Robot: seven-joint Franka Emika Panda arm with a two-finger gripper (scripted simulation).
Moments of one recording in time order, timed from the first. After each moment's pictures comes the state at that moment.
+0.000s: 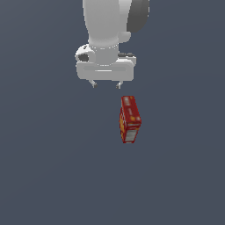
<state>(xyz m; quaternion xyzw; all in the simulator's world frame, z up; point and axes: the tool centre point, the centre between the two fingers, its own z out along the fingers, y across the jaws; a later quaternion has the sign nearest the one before) -0.067 -0.024 0.313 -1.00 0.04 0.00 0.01</state>
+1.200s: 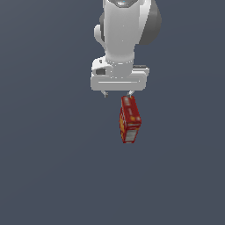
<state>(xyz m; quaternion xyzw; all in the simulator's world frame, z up) -0.046 0.021 0.282 -1.00 -0.01 0.00 0.00</state>
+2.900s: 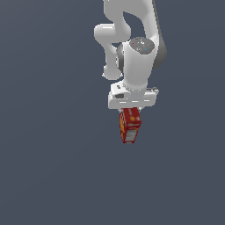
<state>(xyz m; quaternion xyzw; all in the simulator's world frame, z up) -0.037 0.081 0.193 -1.00 -0.05 0.00 0.00</state>
